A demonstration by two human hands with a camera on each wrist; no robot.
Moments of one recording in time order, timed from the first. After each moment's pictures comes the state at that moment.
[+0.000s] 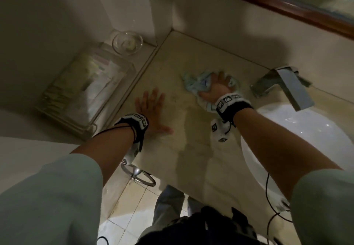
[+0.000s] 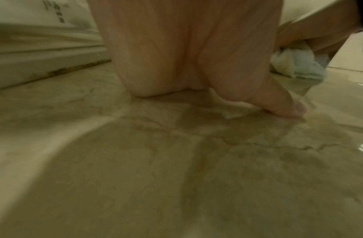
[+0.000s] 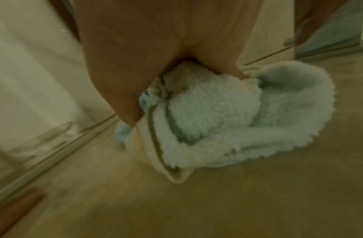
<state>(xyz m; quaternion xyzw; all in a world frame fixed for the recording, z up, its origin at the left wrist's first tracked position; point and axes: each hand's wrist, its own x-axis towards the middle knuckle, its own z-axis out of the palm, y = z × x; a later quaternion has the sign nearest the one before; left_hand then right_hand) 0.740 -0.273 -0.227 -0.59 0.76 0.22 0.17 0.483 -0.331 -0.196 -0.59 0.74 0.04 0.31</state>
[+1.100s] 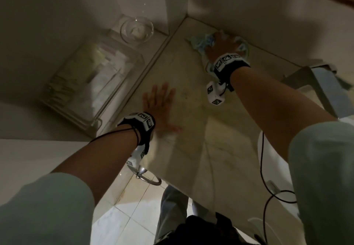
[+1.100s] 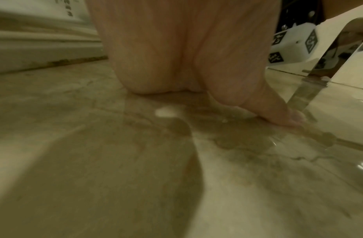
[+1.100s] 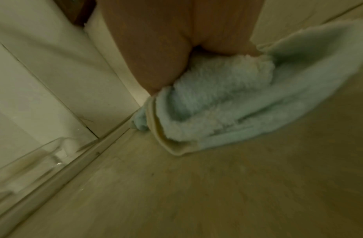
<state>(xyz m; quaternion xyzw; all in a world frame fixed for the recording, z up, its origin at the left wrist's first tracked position) 0.736 -0.274 -0.226 -0.60 0.75 0.20 0.19 0.518 -0.430 -0.183 -0.64 0.74 0.05 0.20</state>
